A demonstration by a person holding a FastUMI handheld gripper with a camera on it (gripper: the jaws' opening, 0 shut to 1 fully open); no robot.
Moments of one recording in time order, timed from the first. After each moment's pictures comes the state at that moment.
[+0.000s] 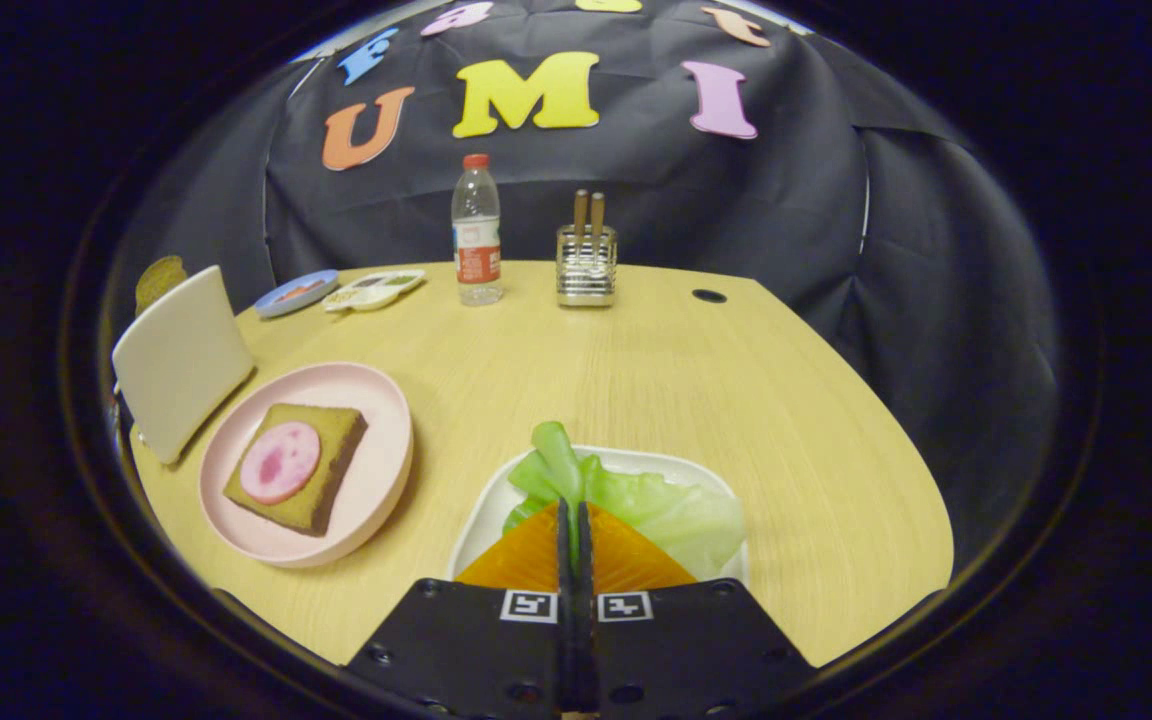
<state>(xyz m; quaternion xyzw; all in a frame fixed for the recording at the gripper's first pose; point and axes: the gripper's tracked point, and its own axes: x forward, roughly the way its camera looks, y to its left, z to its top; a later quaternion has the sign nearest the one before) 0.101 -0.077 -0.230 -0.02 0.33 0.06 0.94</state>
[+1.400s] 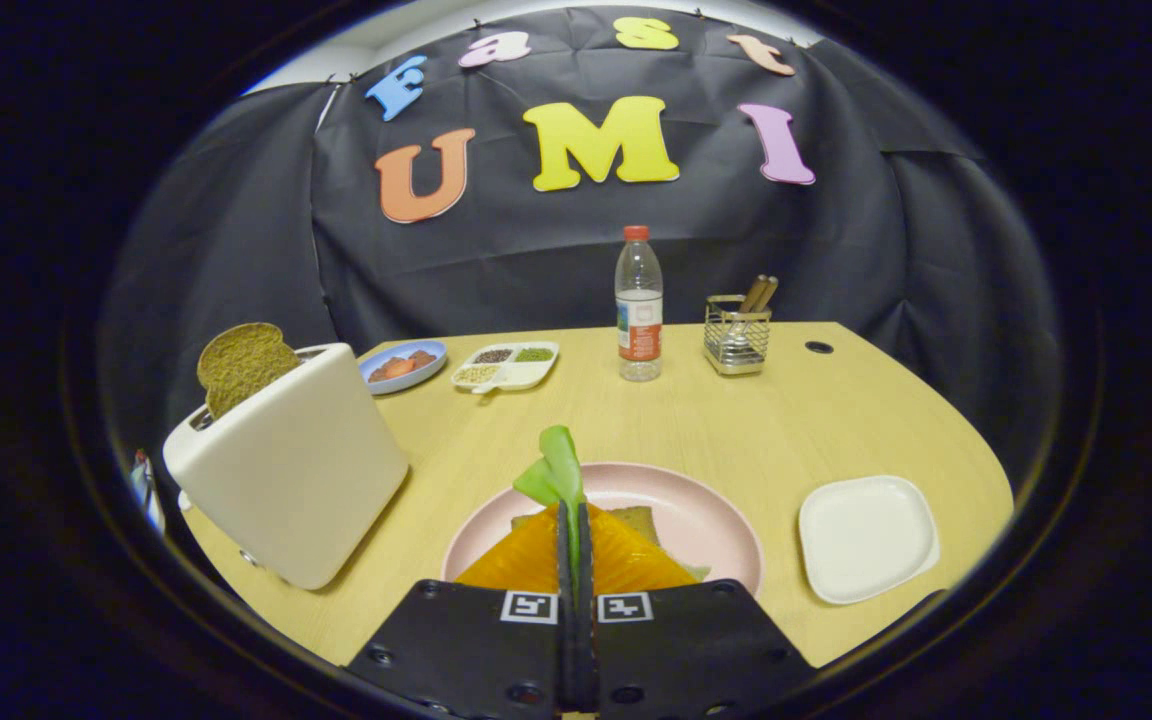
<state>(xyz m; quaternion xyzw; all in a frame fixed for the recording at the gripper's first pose) 0.082 0.139 -0.179 0.04 0.28 0.11 0.95</state>
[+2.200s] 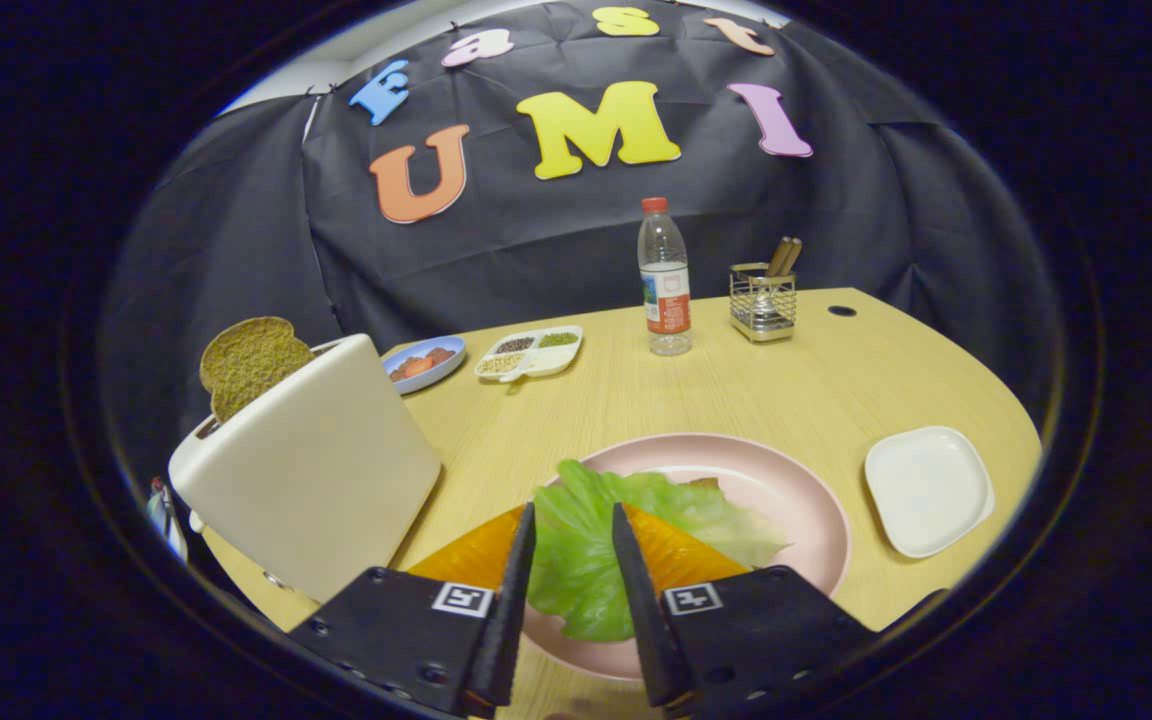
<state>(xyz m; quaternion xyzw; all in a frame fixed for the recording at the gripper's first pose) 0.078 0.165 -0.192 0.07 0.28 0.11 0.95</state>
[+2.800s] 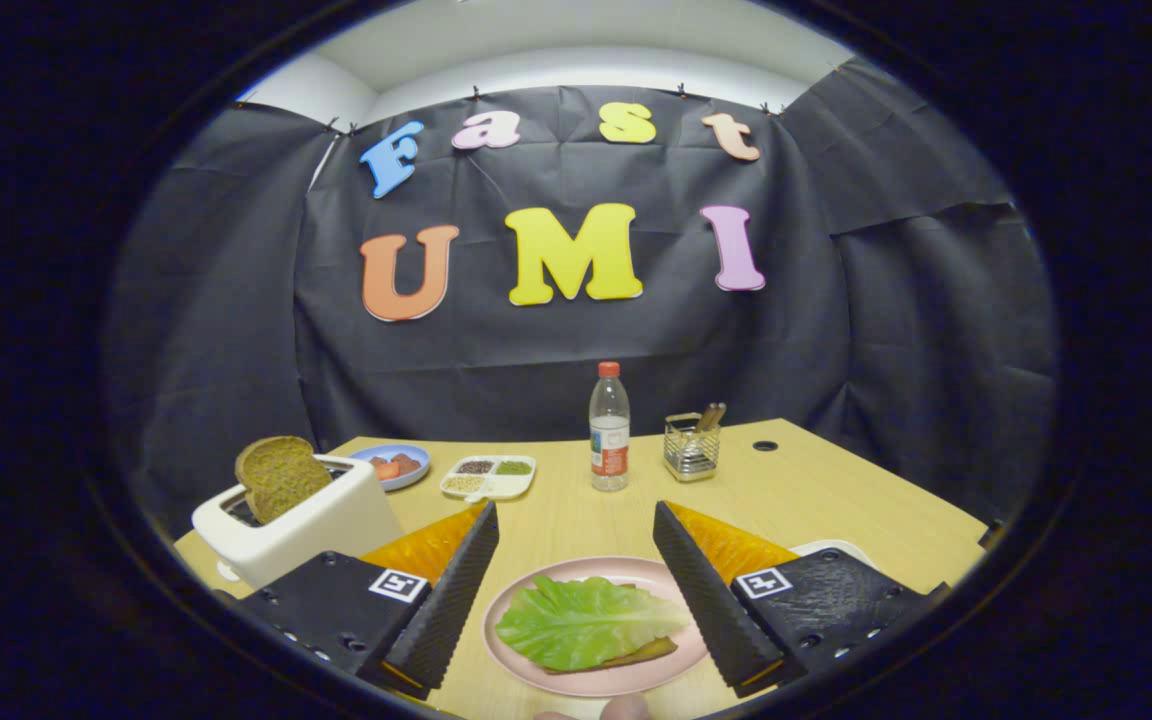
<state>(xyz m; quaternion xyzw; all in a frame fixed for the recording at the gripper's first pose) 0.068 0.145 -0.063 0.04 0.11 0.04 0.99</state>
